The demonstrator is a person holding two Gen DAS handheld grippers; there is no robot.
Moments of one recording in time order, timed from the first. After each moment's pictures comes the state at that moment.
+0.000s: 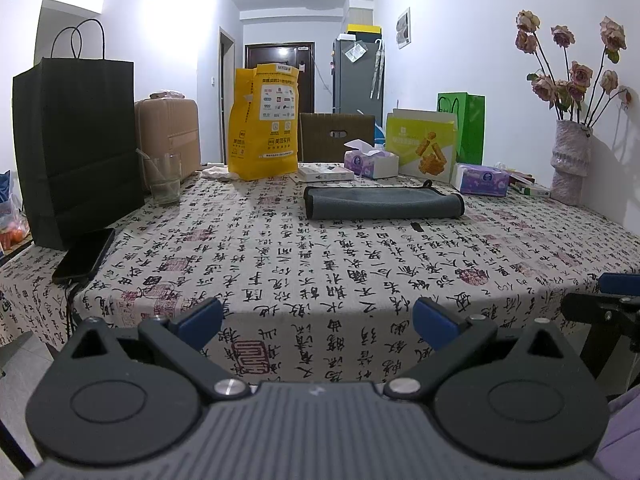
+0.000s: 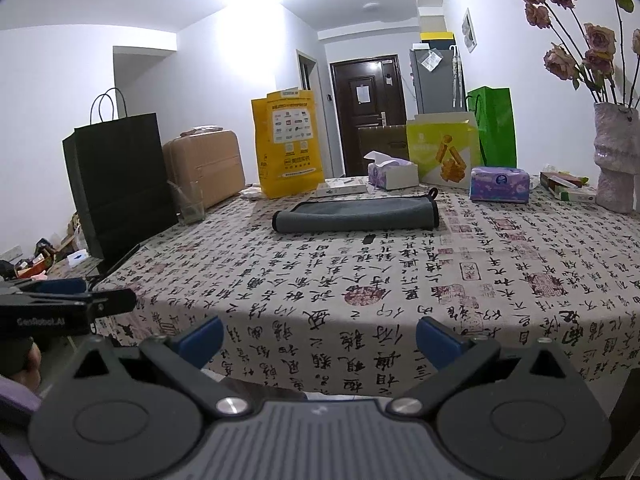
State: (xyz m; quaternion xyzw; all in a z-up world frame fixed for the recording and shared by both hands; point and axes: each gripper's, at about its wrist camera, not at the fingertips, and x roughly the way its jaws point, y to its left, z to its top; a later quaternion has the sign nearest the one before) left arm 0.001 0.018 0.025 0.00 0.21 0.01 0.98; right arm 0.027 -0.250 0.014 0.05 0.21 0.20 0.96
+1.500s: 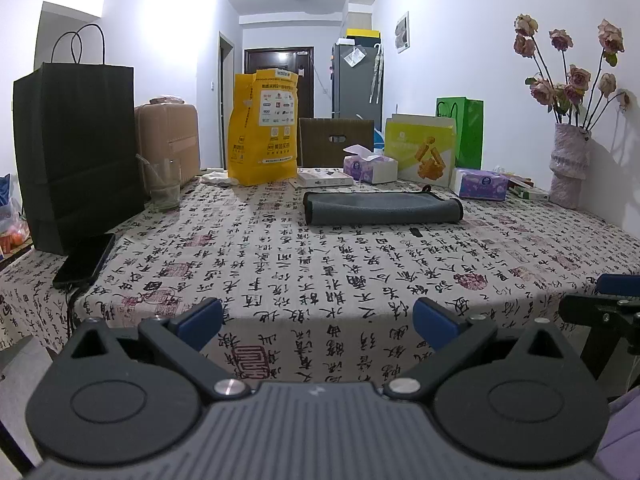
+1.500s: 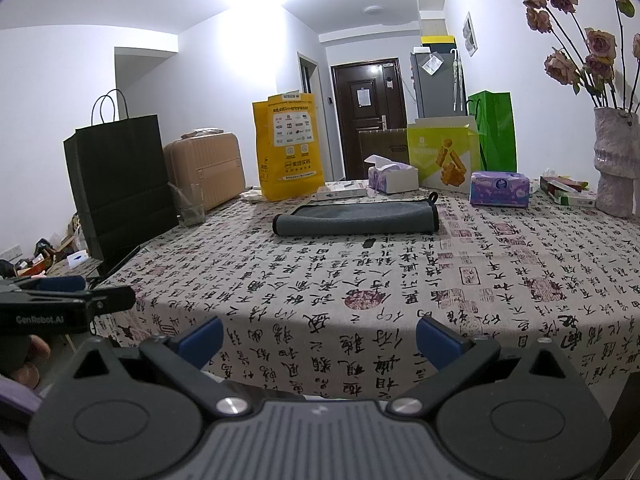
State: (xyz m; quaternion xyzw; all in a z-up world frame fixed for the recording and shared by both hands) left arm 0.000 0.017 0.029 0.00 0.20 0.01 0.98; right arm 0.027 -0.250 0.015 0.05 0.20 0.20 0.96
